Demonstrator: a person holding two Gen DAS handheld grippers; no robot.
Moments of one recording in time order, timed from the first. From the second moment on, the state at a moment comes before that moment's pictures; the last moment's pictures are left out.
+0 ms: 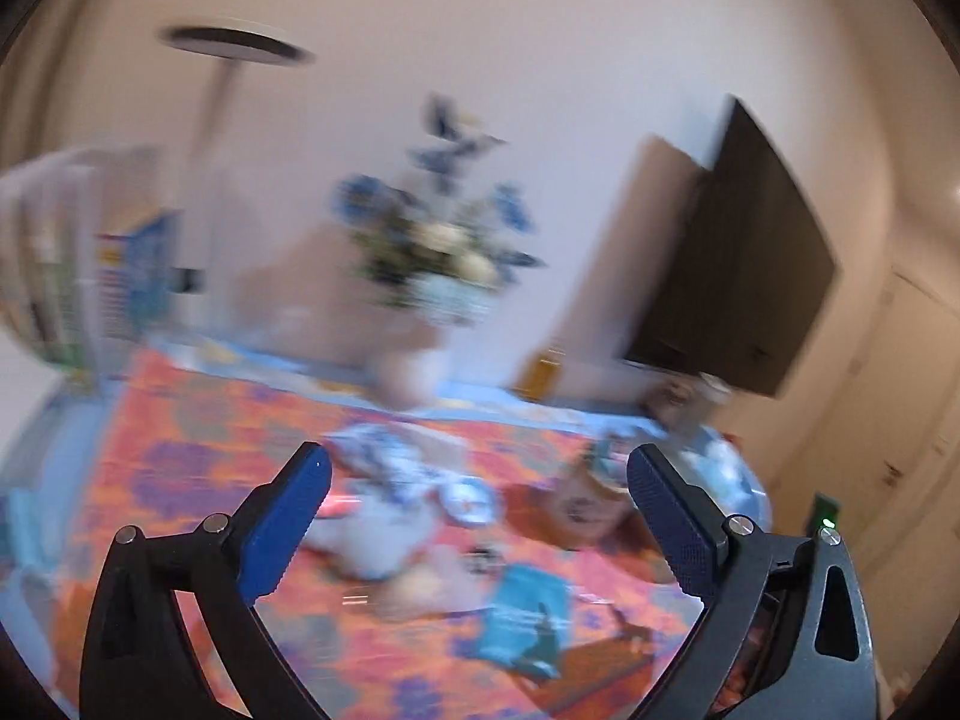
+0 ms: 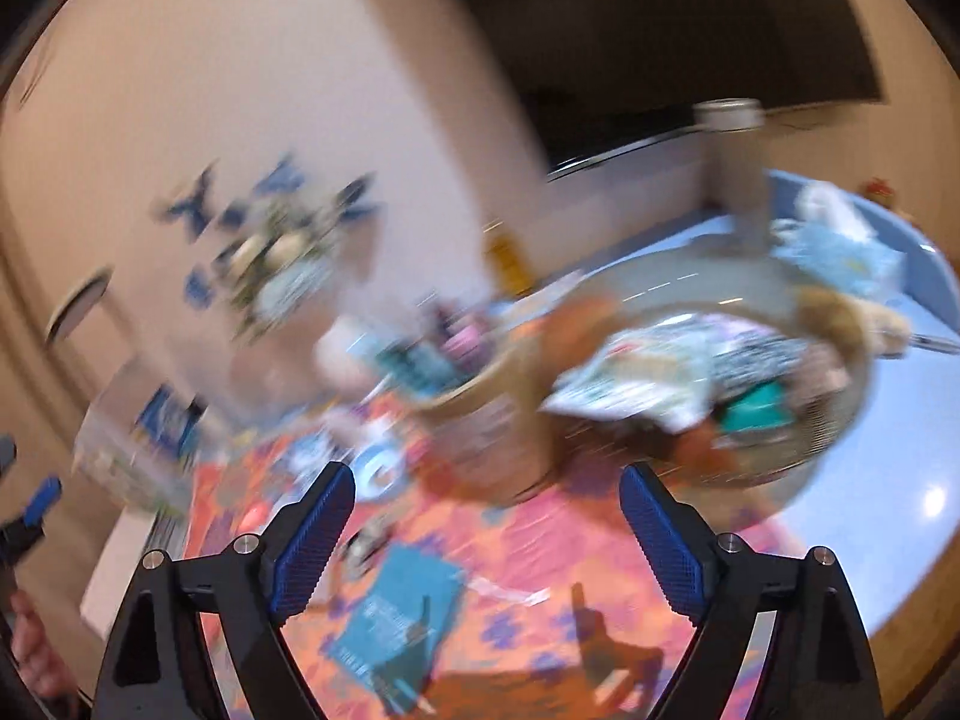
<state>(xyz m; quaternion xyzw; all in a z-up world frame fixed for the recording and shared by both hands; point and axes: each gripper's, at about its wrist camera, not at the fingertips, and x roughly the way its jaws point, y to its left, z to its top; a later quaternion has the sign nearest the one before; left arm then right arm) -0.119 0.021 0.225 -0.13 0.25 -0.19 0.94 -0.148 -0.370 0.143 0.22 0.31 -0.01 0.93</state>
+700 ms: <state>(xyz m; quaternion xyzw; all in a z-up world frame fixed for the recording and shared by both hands) -0.044 0.071 0.007 -0.09 0.40 -0.07 0.91 -0.103 -0.279 0.033 0.14 0.41 0.04 0.90</state>
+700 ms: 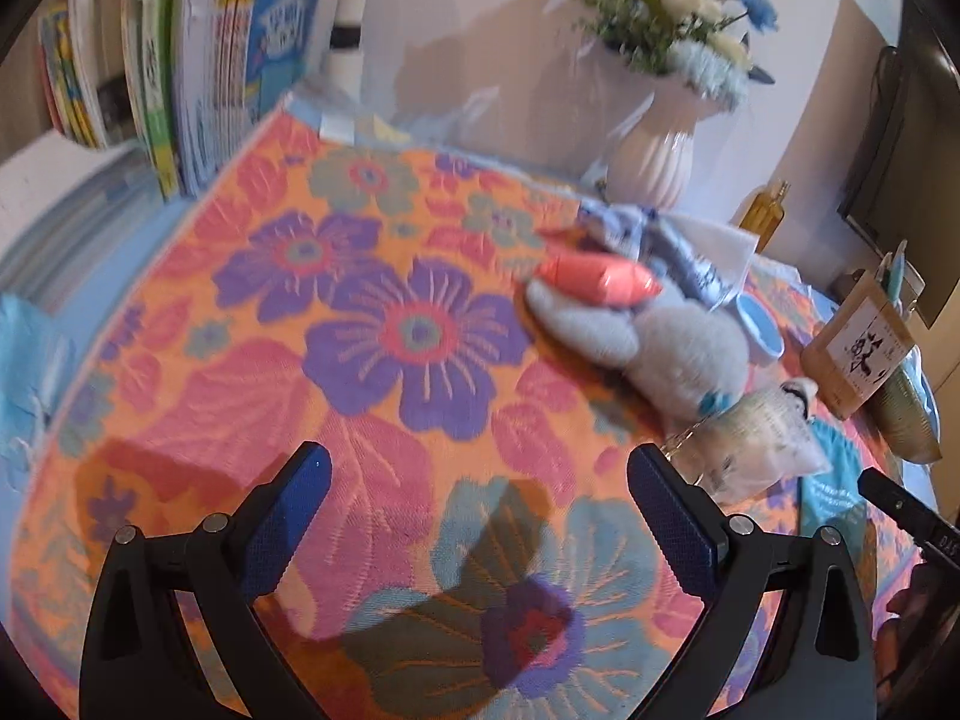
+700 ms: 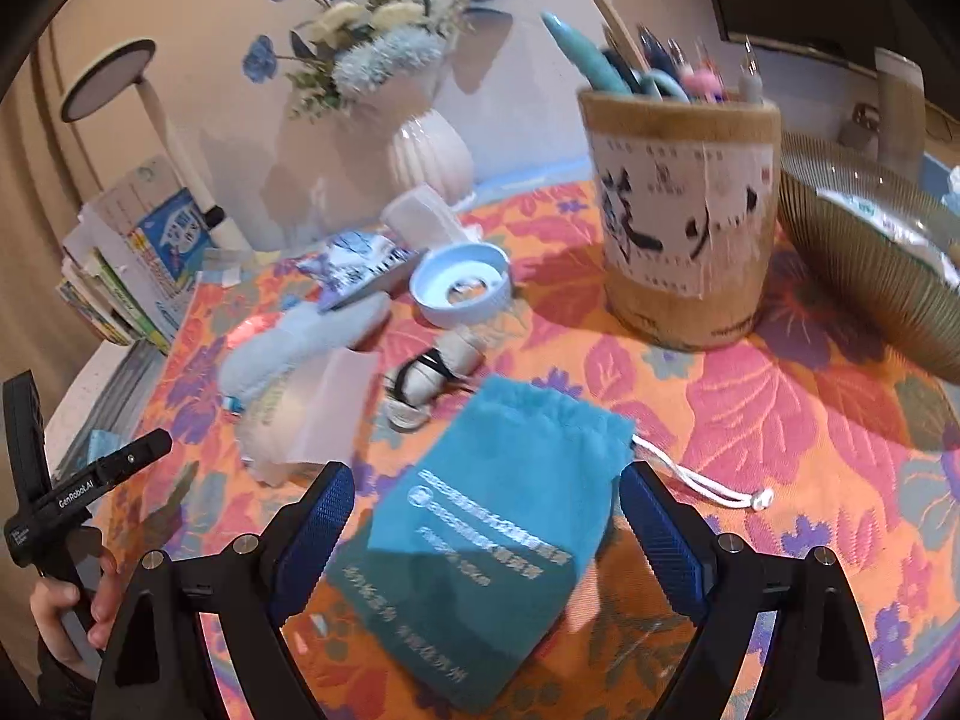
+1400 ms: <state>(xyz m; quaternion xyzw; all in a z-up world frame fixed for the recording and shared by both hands) -0.031 0.015 0.053 -0.07 0.39 -0.23 0.89 -0.120 -0.295 0.029 0.20 0.47 0.05 0.86</state>
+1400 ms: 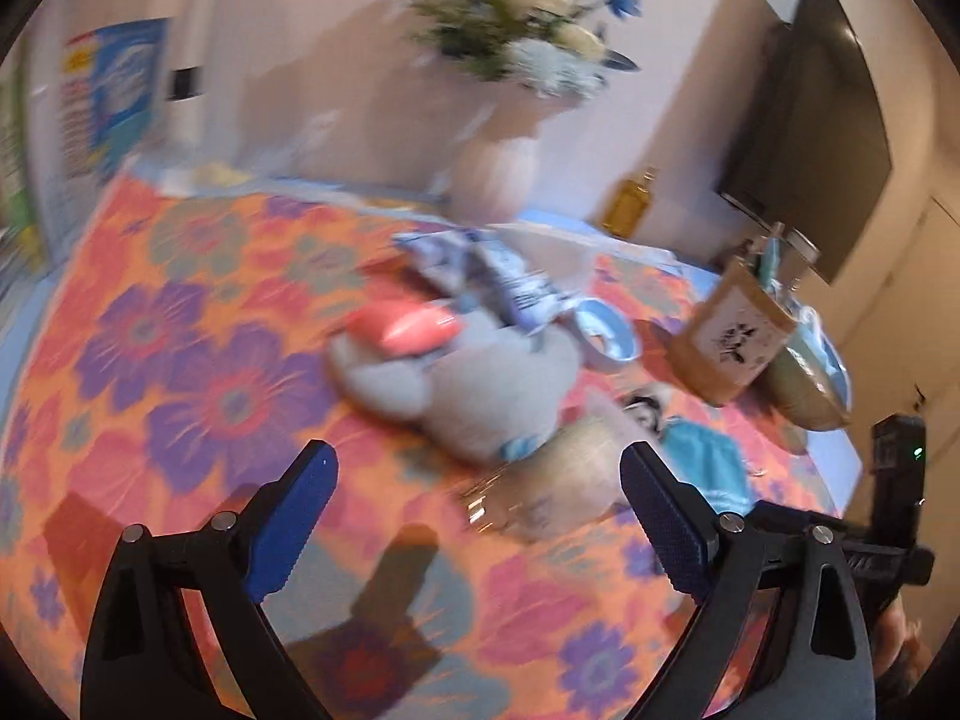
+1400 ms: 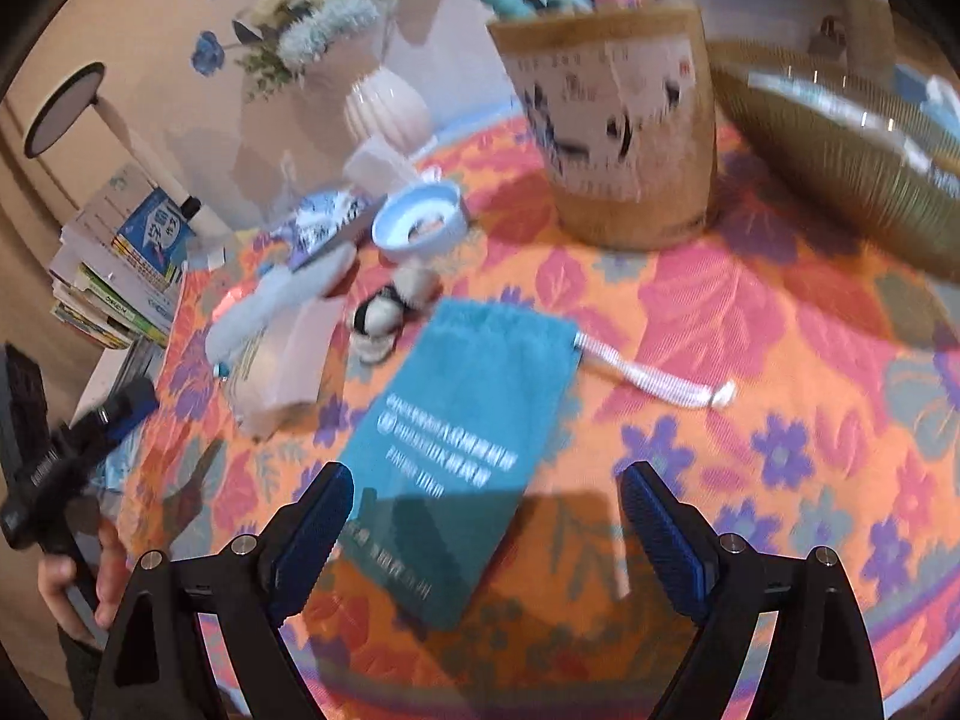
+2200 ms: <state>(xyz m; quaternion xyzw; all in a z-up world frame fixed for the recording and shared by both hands) 0.024 -0.027 0.017 -0.05 0.41 -0.21 0.89 -0.072 -0.215 0.017 0.05 0.48 -0.06 0.88</state>
